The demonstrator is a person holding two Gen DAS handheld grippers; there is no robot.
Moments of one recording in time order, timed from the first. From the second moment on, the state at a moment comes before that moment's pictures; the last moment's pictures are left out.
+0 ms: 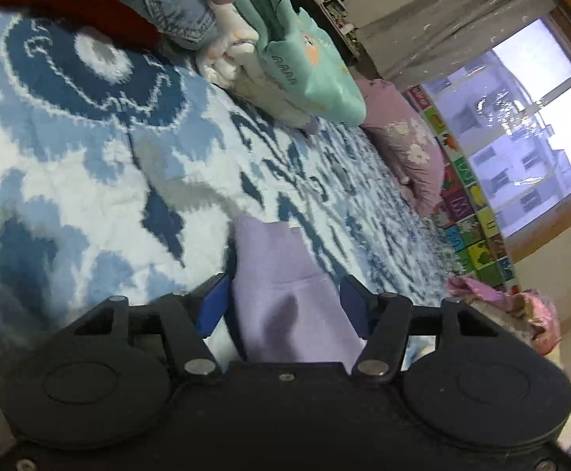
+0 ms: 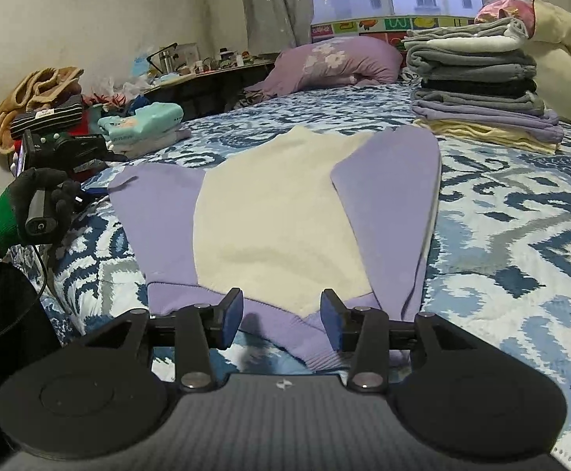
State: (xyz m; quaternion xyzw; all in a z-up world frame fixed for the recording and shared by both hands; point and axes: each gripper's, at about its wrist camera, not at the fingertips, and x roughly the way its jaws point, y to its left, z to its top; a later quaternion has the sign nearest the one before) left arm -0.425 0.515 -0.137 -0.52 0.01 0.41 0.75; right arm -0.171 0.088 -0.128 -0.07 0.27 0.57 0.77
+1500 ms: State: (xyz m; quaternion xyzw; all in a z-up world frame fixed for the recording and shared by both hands) left arm -0.090 0.237 -0.070 -0.17 0.22 0.19 0.94; right arm 0.003 0.016 -0.175 0.47 0.40 0.43 0.66
